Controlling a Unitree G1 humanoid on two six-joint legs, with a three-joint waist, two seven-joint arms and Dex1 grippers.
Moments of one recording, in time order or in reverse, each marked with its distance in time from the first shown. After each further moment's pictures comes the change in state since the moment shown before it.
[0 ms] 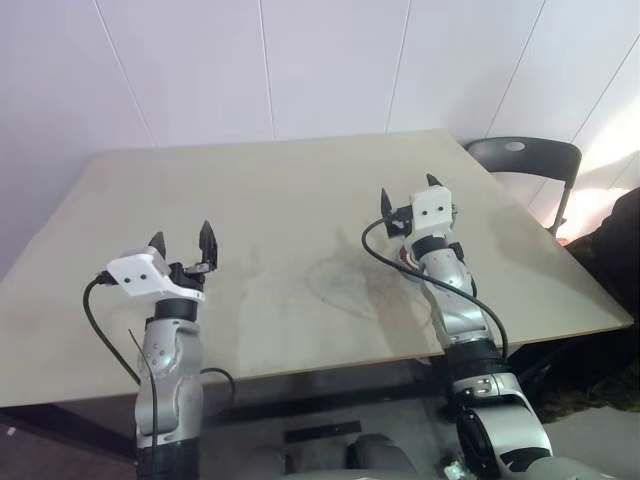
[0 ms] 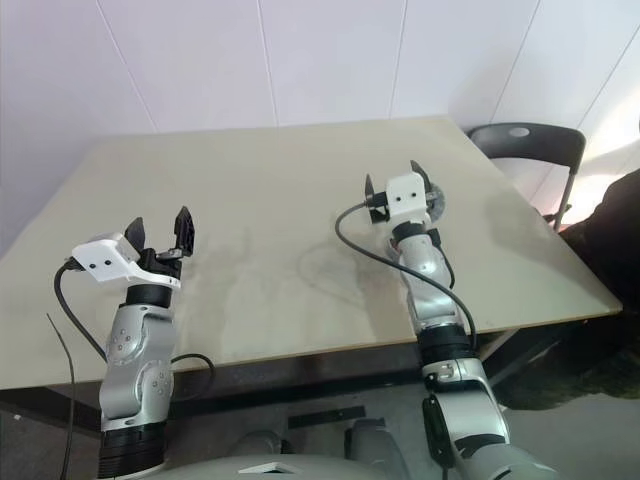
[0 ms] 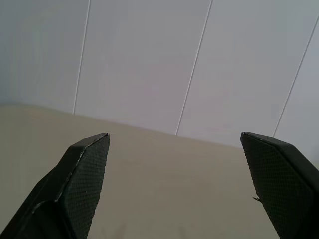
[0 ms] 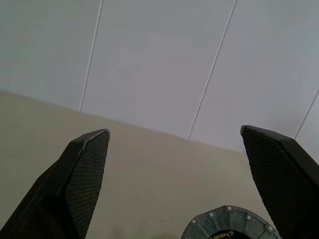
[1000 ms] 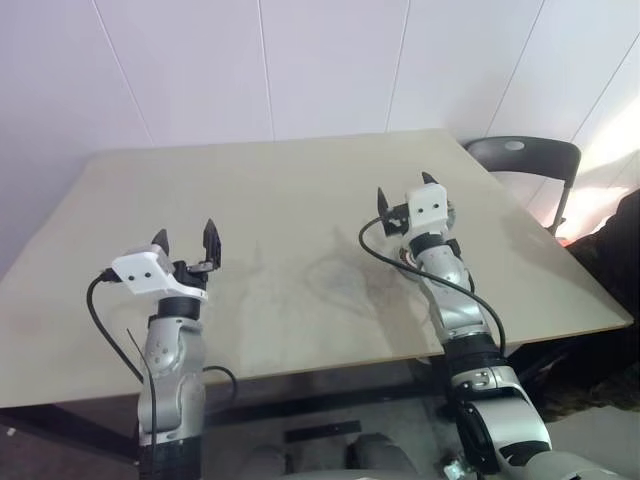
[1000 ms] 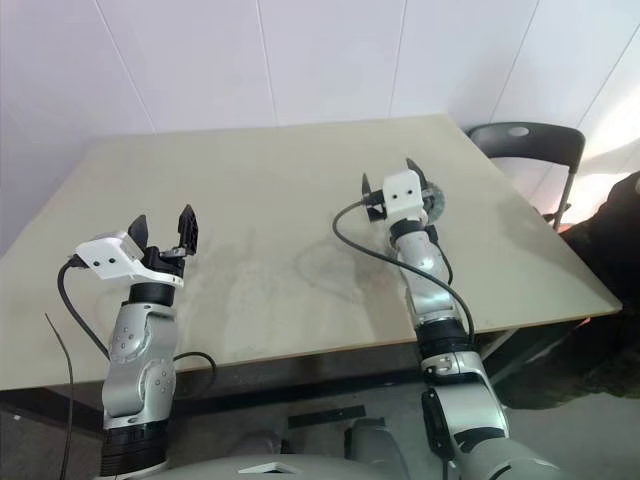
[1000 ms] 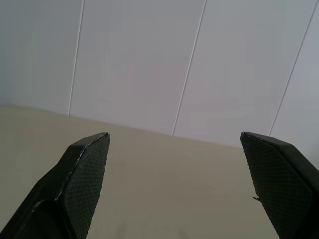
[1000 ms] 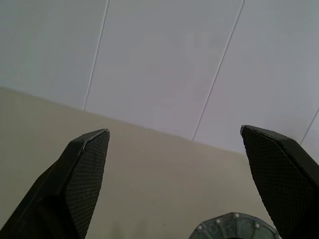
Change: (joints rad) left arm -0.008 -0.004 -0.009 0.001 0.024 -0.003 -0.001; right arm -0.037 -0.004 0.007 0.060 -0.003 -0.031 0.014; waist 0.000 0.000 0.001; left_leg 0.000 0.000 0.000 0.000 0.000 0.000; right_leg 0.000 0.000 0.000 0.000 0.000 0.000
